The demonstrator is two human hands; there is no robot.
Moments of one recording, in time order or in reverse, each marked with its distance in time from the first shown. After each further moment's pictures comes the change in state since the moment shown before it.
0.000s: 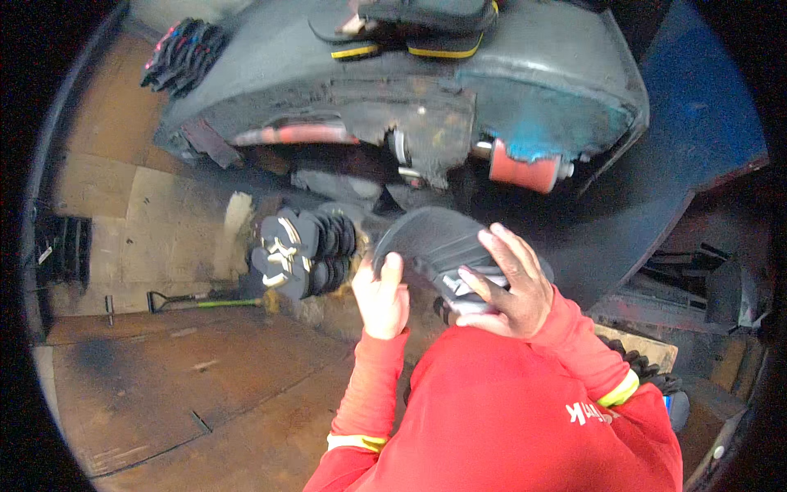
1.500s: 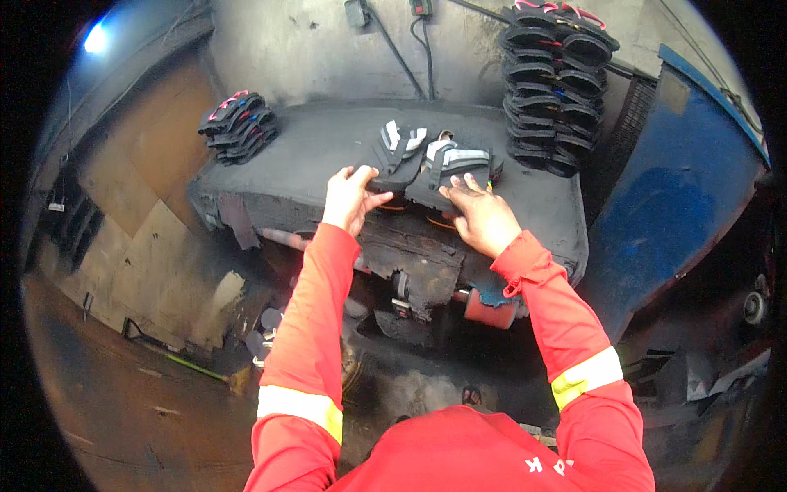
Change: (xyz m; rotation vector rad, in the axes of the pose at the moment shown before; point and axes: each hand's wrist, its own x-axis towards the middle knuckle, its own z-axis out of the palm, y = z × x) left_hand 0.273 0.162 0.102 -0.108 -0.171 0.072; right_hand 0.254 0.116 -0.075 -0.411 -0.072 0.067
